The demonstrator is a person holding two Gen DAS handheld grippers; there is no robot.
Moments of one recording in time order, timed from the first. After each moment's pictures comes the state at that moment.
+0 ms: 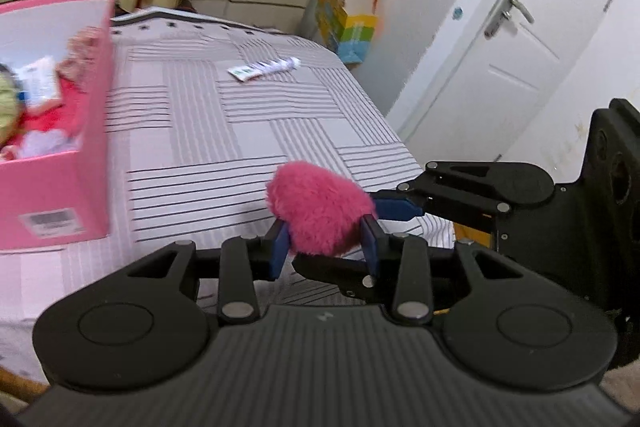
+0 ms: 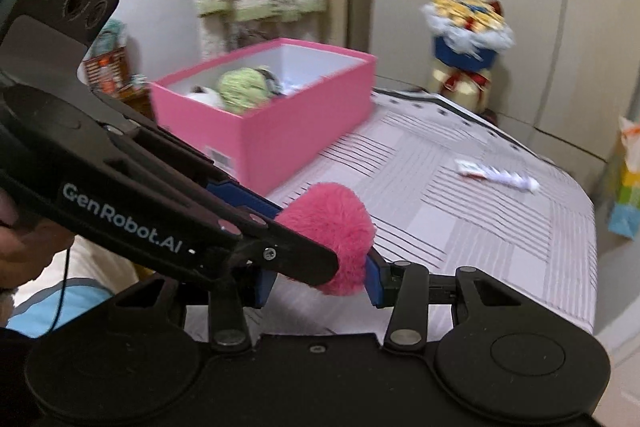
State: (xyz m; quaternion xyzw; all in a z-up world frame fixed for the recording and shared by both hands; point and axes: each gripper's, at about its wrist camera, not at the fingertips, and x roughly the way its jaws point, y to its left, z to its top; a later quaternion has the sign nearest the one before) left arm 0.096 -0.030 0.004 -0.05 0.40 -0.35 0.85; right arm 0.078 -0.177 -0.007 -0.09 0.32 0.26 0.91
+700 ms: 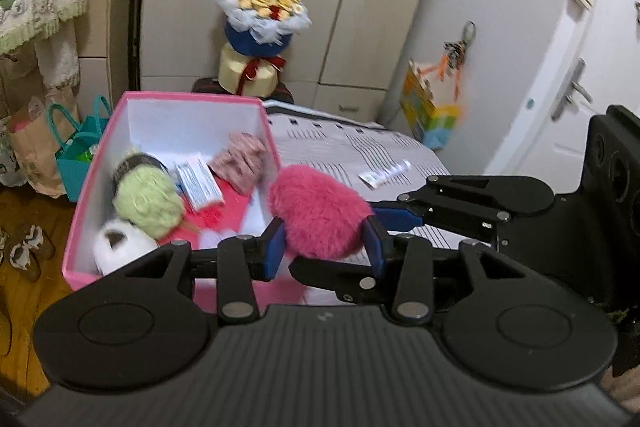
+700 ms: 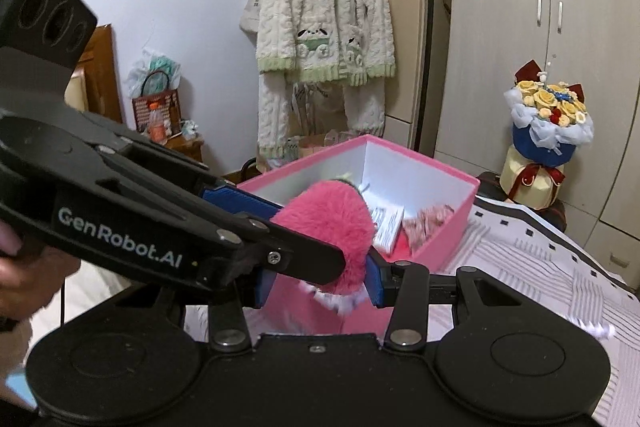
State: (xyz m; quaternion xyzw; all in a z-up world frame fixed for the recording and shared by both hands) left arm 0.157 0.086 0.065 -0.06 0.32 -0.25 0.91; right arm 0.160 -0.064 0.044 -0.08 0.25 0.32 0.91
